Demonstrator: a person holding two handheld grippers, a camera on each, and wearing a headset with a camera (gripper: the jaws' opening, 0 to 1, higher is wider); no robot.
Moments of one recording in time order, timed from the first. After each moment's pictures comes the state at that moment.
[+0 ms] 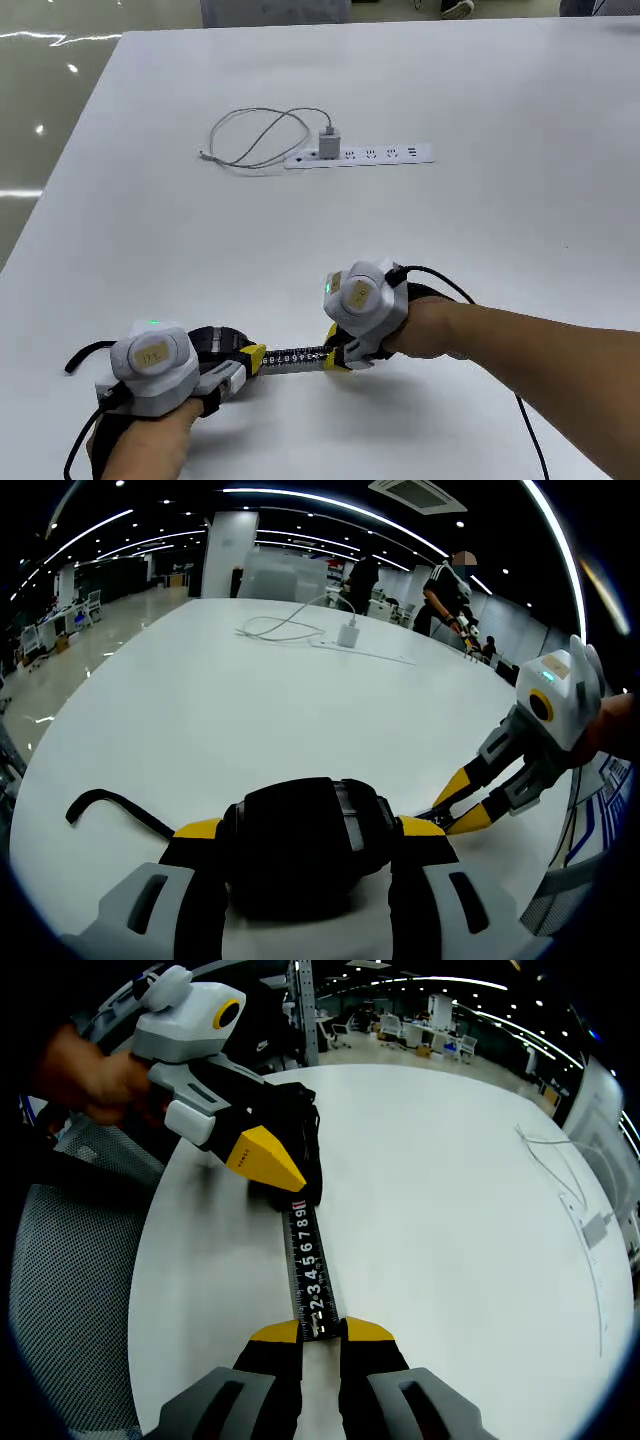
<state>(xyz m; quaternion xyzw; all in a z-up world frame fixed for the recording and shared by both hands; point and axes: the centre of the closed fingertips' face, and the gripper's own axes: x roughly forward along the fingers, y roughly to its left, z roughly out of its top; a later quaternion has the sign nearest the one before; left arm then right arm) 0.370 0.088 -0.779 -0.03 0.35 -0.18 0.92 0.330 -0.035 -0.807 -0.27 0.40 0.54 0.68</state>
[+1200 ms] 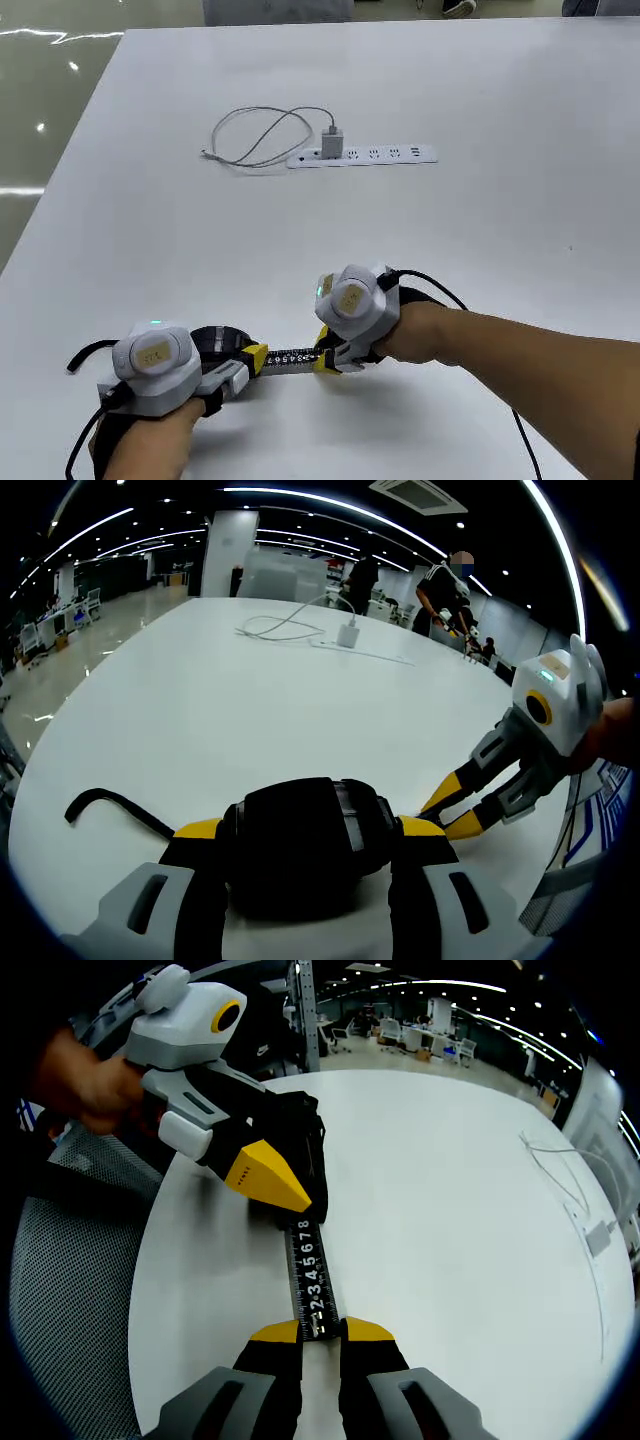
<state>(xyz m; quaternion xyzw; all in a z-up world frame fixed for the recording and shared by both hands) 0.370 0.089 -0.778 -0.04 0.35 -0.18 0.92 0.331 -0.019 -0.808 -0.27 0.40 0.55 0.69</state>
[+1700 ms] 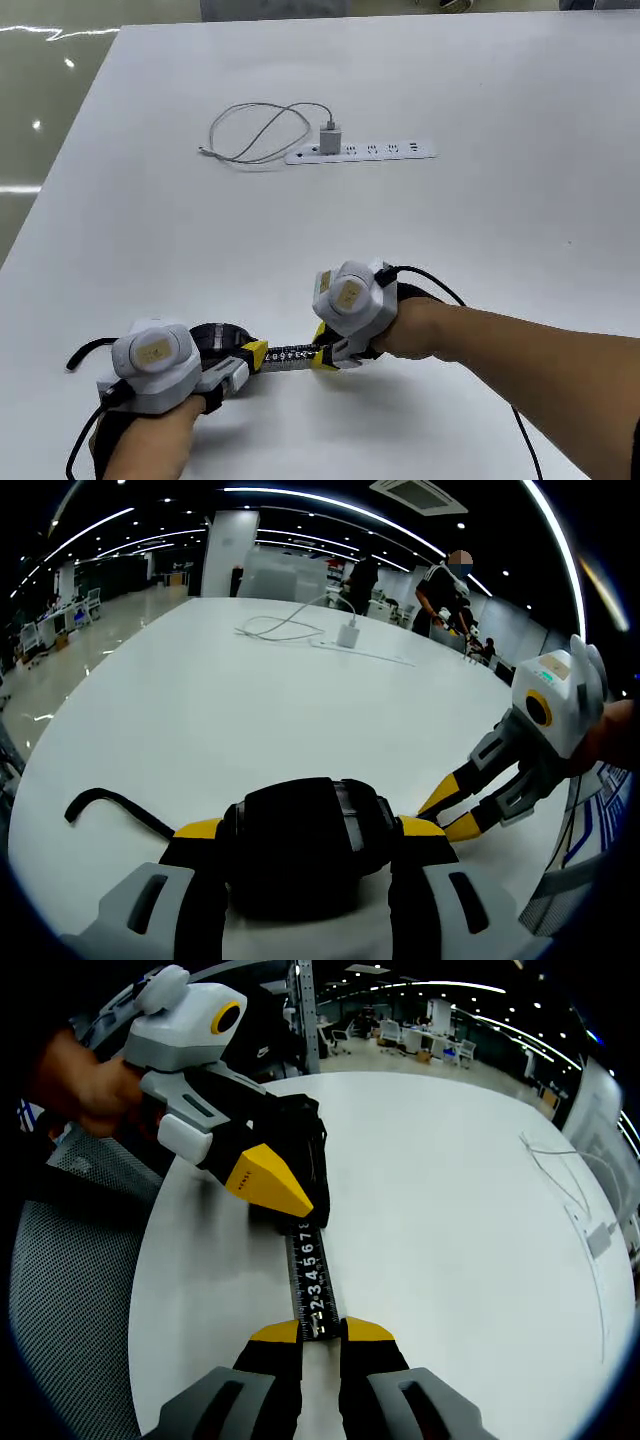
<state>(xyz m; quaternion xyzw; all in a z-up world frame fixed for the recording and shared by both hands) 0.370 0.089 -0.778 -0.04 0.35 -0.18 0.92 0.332 -0.014 -0.807 -0.27 0.39 0.55 0.69</state>
